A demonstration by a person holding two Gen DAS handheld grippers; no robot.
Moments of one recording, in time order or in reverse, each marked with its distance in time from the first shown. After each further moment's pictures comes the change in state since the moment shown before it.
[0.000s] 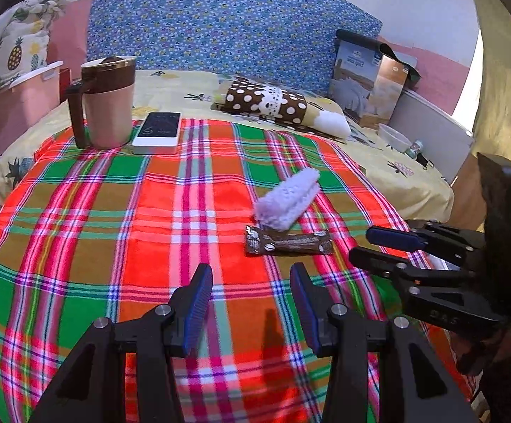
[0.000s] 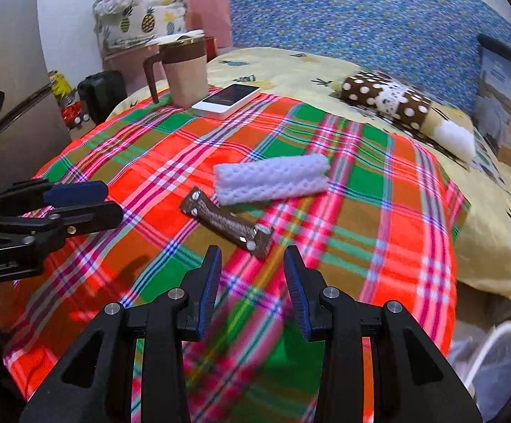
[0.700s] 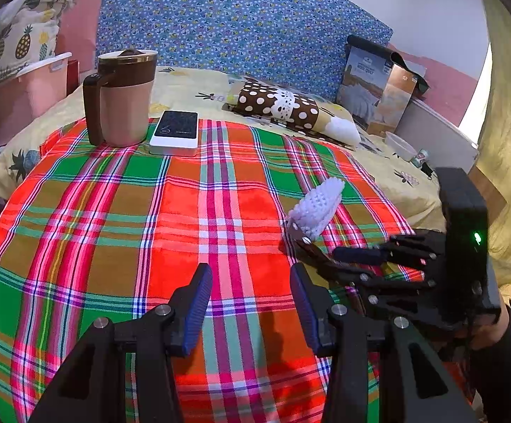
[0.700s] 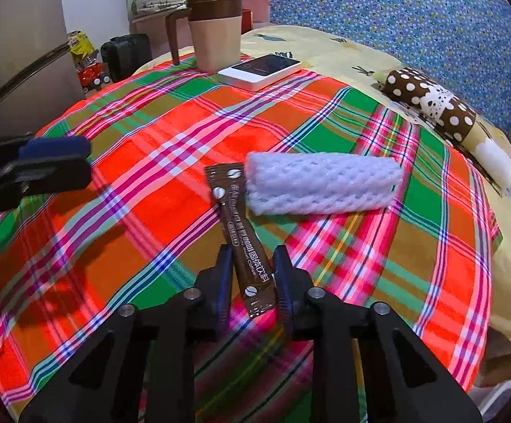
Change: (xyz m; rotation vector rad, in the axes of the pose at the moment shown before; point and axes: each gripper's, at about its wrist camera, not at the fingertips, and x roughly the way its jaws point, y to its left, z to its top) left arm 0.004 0.026 0.009 -0.037 0.000 -0.007; right arm 0.022 0.014 -0.001 -0.119 0.084 0.068
